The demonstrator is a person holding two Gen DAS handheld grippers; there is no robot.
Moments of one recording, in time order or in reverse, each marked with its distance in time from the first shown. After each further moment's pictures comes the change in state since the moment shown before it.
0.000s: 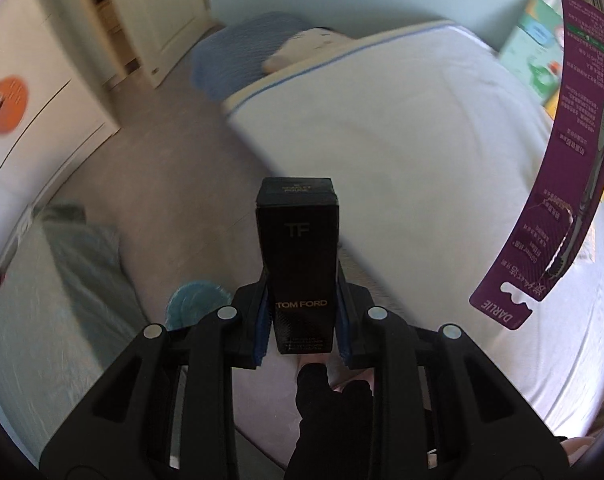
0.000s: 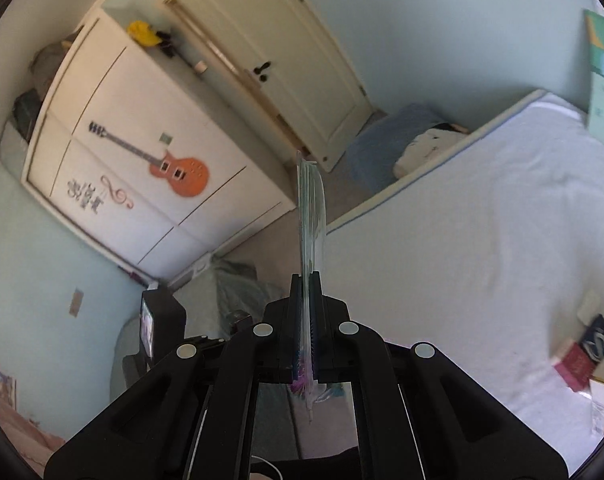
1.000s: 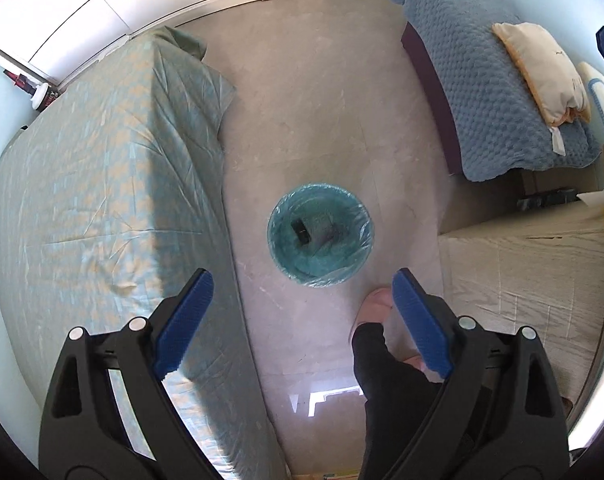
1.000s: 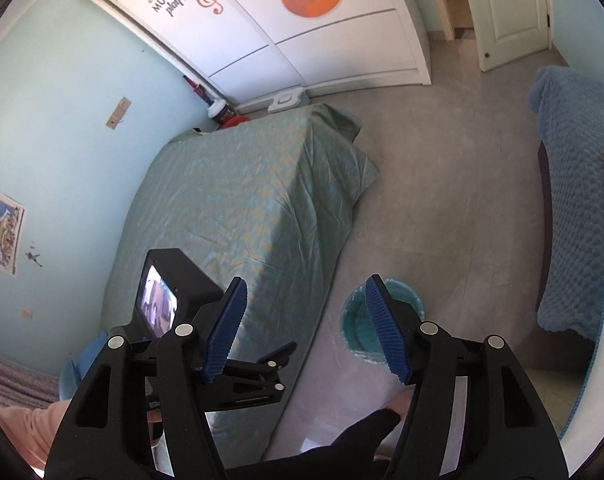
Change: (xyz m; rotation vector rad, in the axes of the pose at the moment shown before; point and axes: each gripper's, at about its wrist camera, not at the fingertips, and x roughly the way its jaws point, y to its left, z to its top) left arm 0.080 0.244 -0.102 -0.473 0.235 0.194; right arm 0.328 0.221 -0.059 -0.410 0.569 0.217
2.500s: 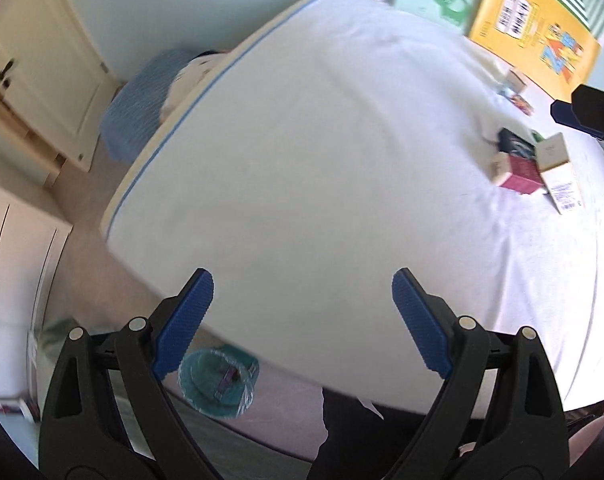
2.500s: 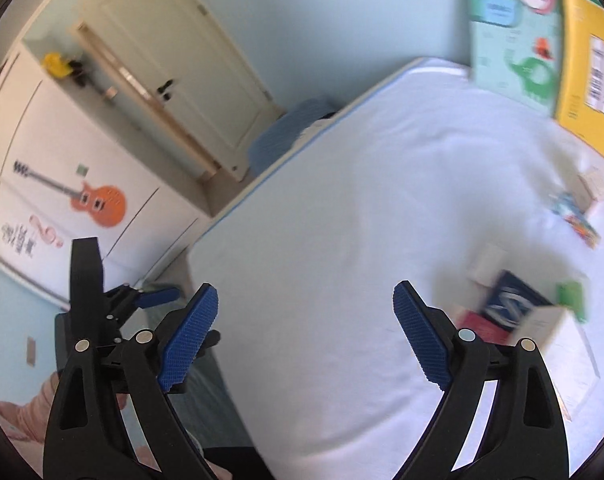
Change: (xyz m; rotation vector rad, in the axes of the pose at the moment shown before) left arm -0.132 -0.390 -0.042 0.944 -0.260 -0.248; right arm -0.338 -0.187 -0.314 0.698 -0.593 -0.476
